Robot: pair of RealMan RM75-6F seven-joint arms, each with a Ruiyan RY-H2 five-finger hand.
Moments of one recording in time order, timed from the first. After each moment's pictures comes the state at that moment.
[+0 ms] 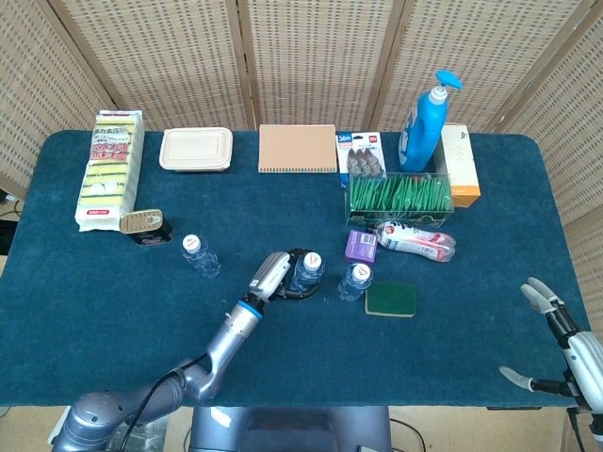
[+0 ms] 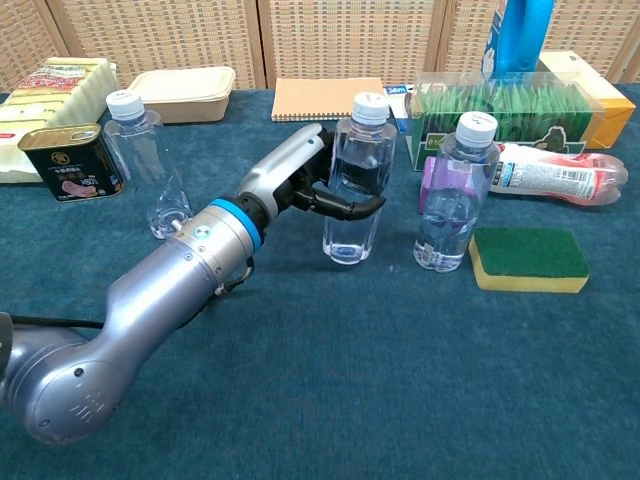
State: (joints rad) left arm -0.87 -2.20 -0.25 -0.73 1.48 1.08 -0.71; right arm 0.07 -0.96 -0.08 -1.57 -1.76 1.67 0.69
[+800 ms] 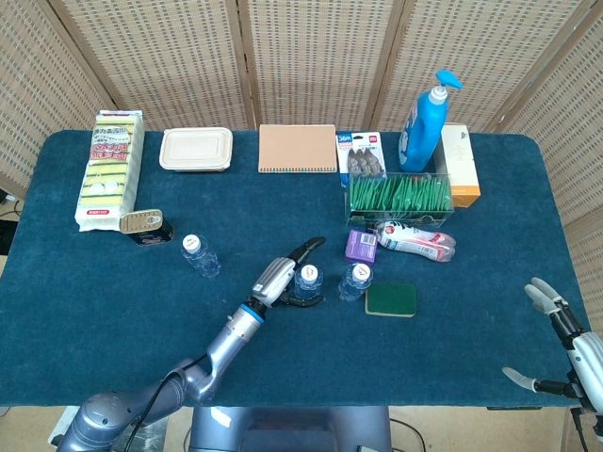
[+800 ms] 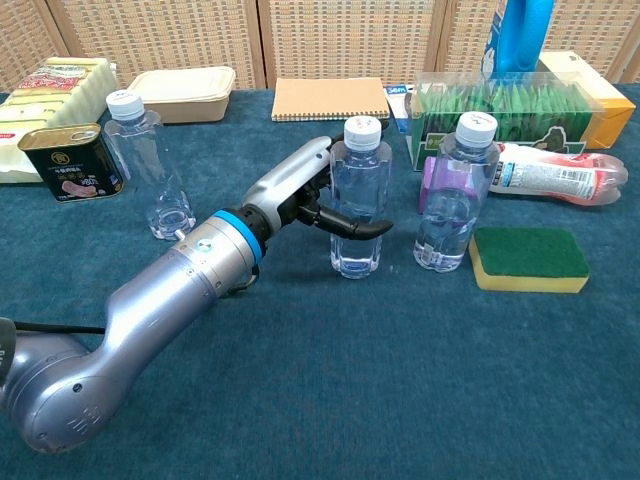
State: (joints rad) left arm -0.89 -2.23 -0.19 -0.64 1.52 1.12 -0.74; right arm 0.06 -0.95 -0.08 -1.57 -1.77 1.67 0.70
